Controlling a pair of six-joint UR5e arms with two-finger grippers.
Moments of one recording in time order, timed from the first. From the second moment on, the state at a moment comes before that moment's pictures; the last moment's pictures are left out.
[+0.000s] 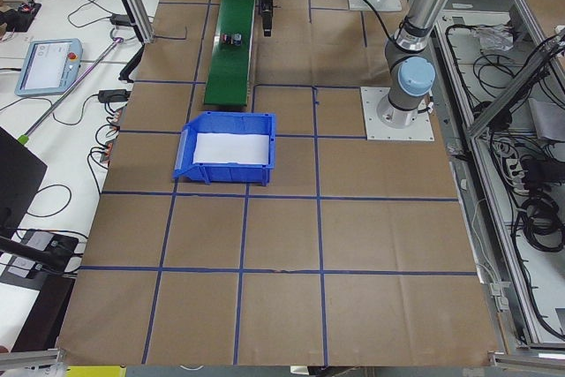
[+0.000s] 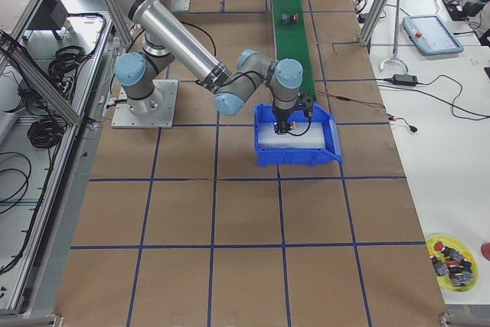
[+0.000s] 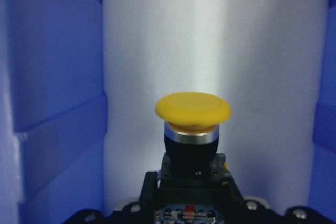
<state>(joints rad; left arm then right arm) -1.53 -1.56 -1.64 -1.50 1.60 0.01 0.99 -1.24 1.80 -2.13 -1.52 -0.61</state>
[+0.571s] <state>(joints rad) -1.53 -1.56 -1.64 -1.50 1.60 0.01 0.97 -1.19 1.81 -2.13 -1.54 -0.61</state>
